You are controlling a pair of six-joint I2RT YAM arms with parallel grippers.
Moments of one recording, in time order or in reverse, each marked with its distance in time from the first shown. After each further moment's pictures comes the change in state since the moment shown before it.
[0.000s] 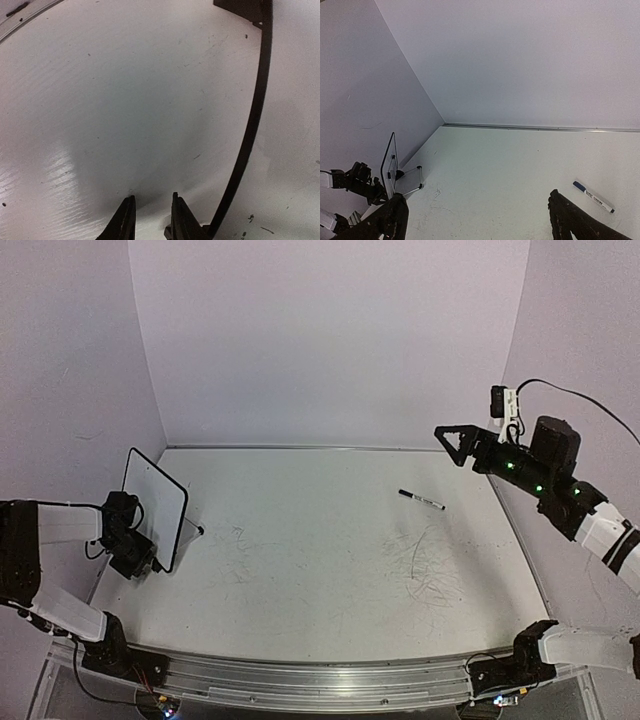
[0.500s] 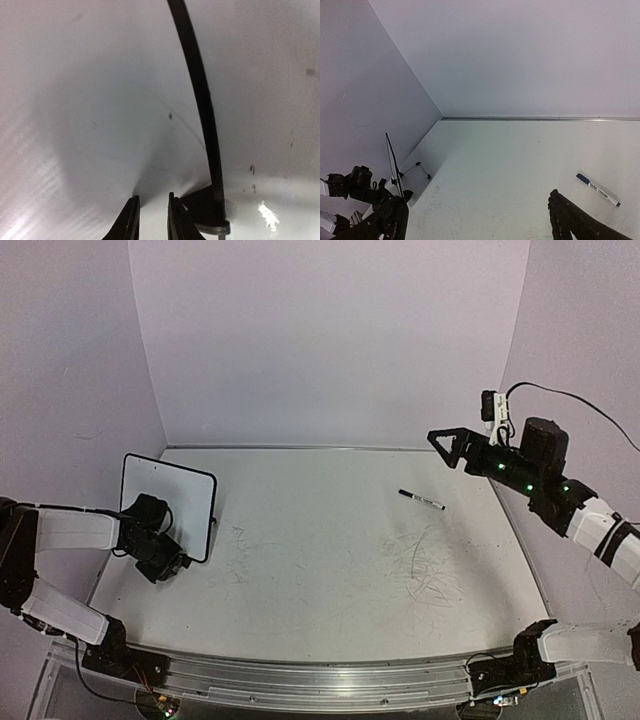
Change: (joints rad) left arm -0.298 -0.009 -0.019 0.060 0.064 -0.132; right arm 0.002 0.064 -0.009 0.025 -0.006 0.026
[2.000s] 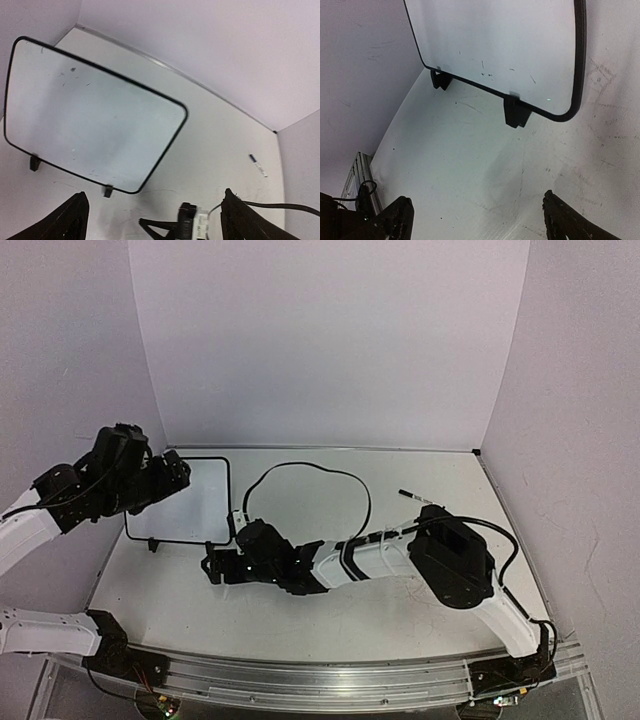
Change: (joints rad) left arm -0.392 -0.394 0.456 -0.279 -0.430 0.370; right arm 0.833 1.382 0.884 0.167 0.365 0.334
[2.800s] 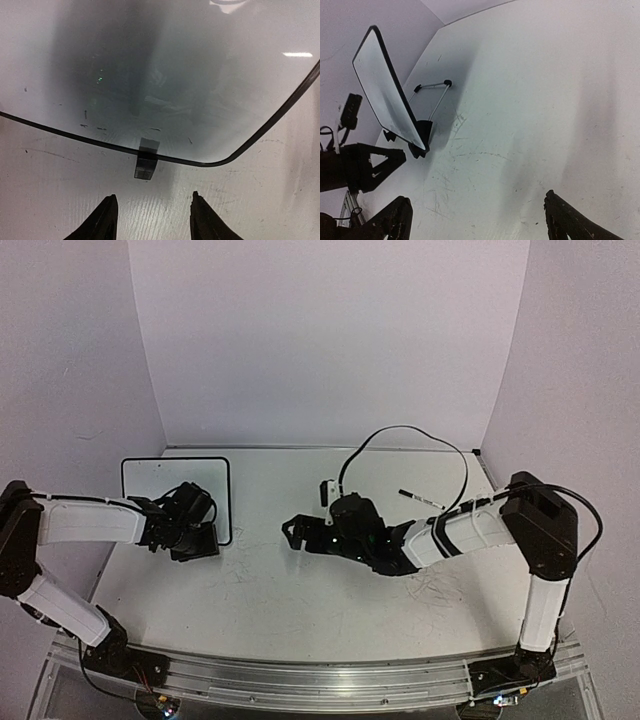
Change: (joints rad) left arm 0.054 0.456 -0.279 0.303 0.167 0.067; right arm -0.179 -0.476 -0.665 0.216 0.090 0.016
